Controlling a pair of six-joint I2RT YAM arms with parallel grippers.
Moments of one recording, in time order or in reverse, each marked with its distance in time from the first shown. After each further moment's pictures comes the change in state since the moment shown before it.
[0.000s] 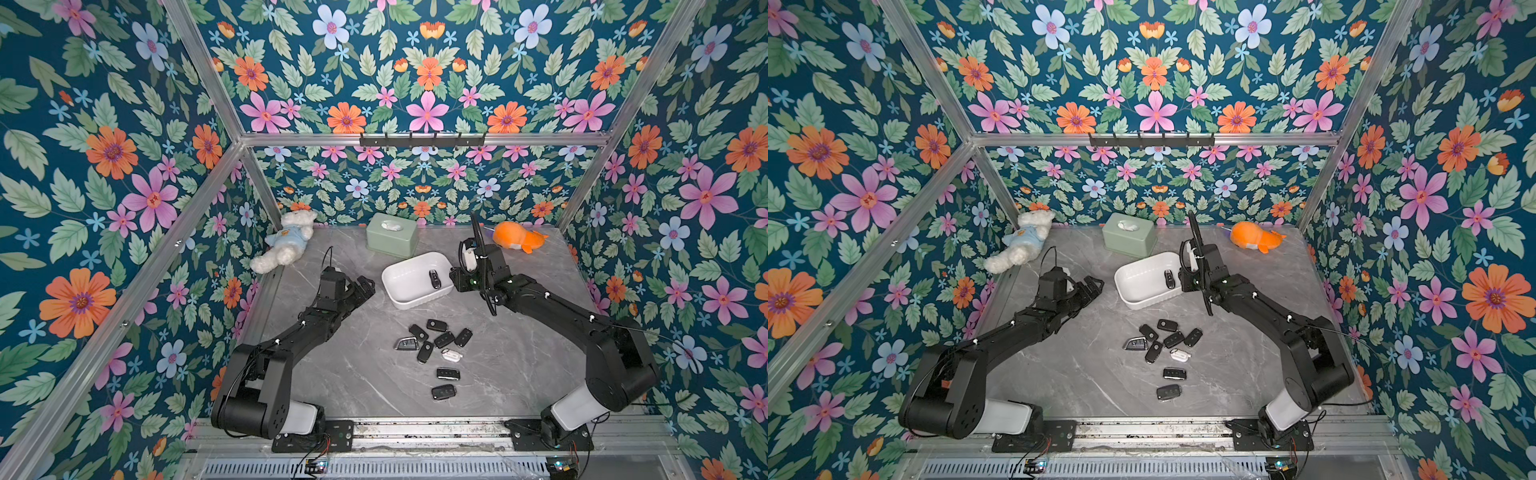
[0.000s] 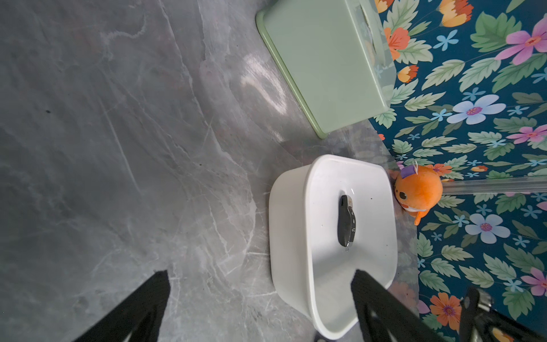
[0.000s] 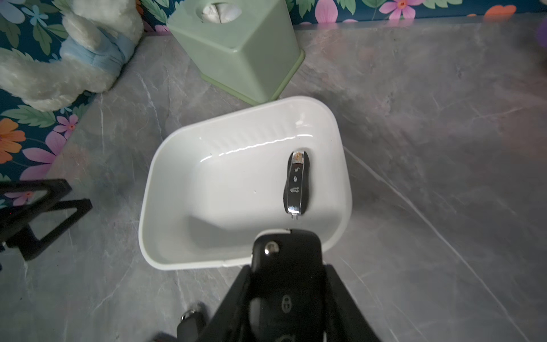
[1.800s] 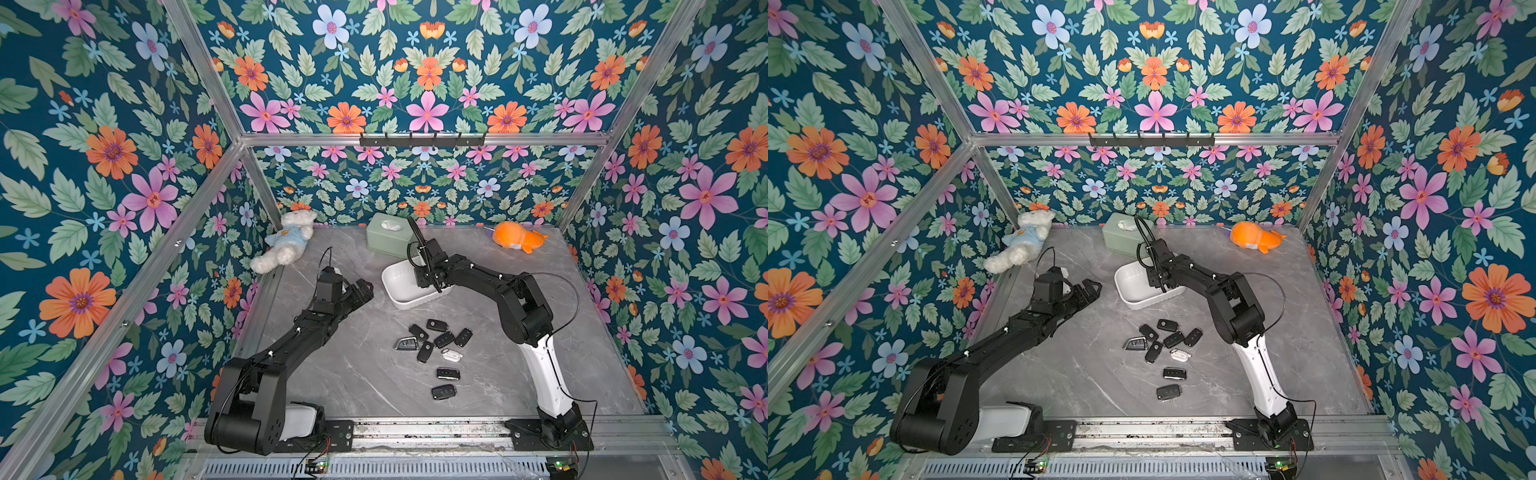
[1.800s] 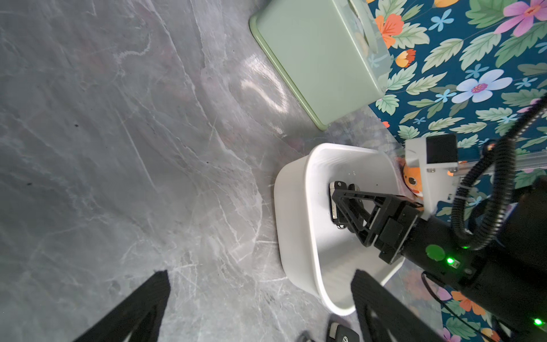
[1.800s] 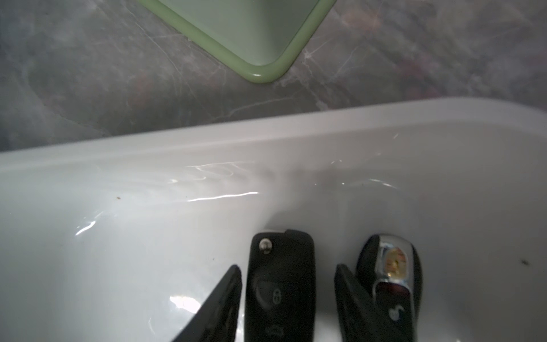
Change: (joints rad) left arm 0.010 -0.080 0.000 -0.081 -0.009 0.107; right arm 0.123 0.666 0.640 -0.250 0.164 -0.034
